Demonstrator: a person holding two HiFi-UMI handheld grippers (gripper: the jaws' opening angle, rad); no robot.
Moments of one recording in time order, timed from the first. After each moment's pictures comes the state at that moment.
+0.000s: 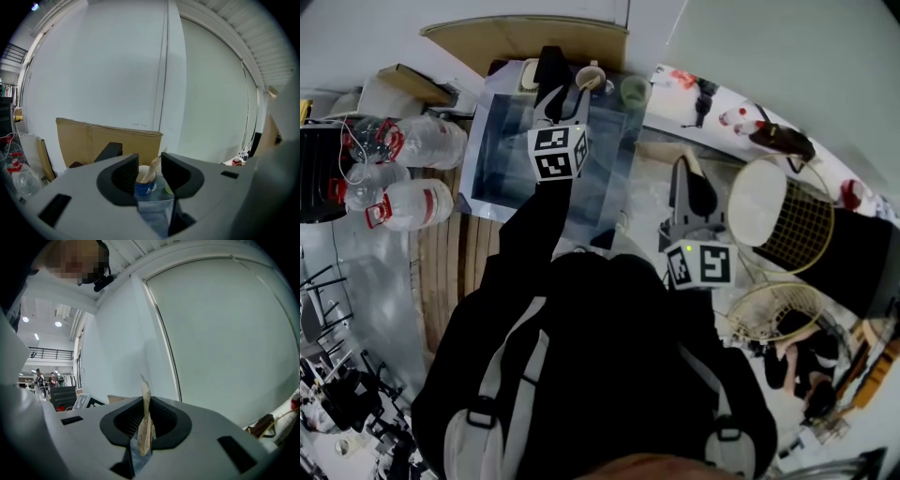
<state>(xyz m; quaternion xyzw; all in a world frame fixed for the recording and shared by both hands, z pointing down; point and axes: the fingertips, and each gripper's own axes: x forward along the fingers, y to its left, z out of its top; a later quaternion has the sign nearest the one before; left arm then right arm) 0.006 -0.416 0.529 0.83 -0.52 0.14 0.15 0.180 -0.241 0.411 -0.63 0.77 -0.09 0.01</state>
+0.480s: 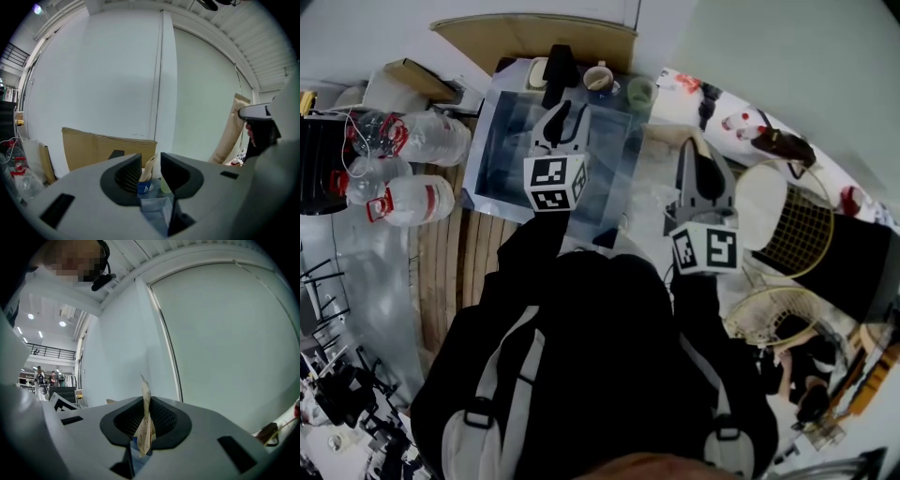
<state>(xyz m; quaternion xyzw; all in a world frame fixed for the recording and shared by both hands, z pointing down) -0.008 -0.363 0.489 0.84 -0.52 0.11 0.11 0.177 -0.265 0.391 -0.62 0.78 -0.06 0.02</state>
